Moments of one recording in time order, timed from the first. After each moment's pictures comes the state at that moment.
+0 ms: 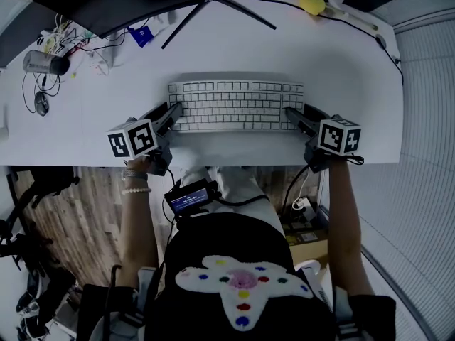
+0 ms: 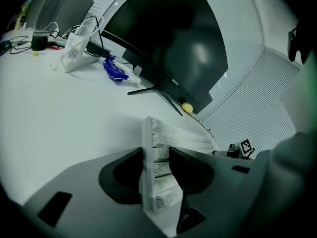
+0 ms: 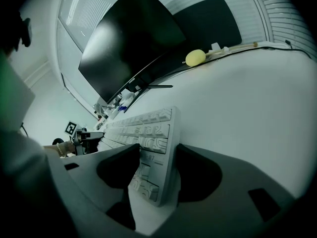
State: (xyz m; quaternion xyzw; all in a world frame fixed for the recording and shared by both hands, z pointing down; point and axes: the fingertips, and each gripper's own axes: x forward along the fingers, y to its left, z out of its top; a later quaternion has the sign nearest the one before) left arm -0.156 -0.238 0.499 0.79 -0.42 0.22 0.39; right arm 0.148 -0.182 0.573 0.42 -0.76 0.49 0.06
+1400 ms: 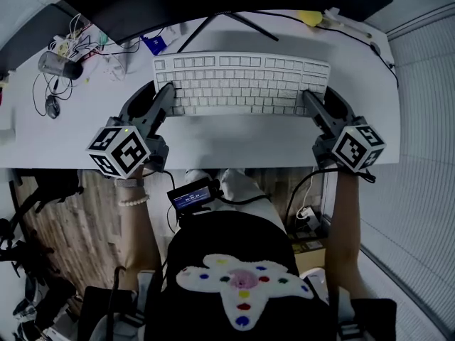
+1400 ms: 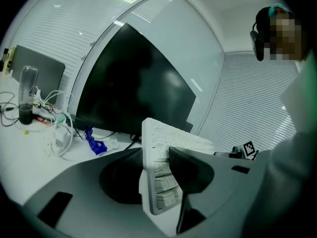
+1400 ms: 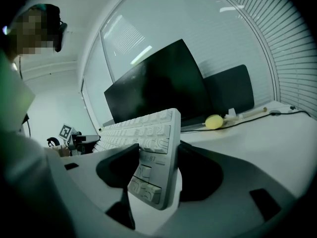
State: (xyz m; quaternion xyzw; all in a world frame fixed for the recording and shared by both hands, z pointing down) left arm -0.146 -0.226 0.402 0.89 -0.42 0.13 0.15; right arm 0.151 -0.168 0.508 0.50 -0.81 0.28 -0.11
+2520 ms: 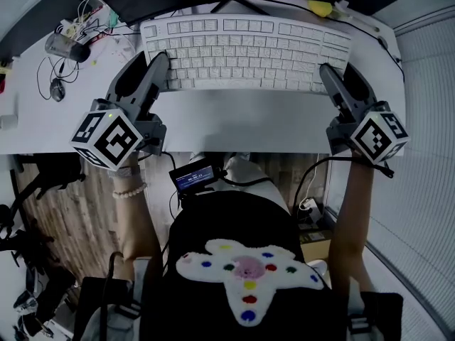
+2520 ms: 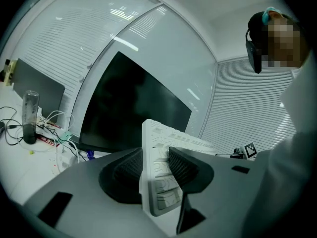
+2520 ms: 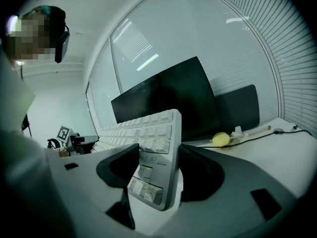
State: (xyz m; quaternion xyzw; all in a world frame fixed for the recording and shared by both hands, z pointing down) left arm -0.156 -0.237 0.294 0.89 -0.43 0.07 0.12; right arm 0.150 -0.189 0.386 0.51 -0.82 0.24 -0.11
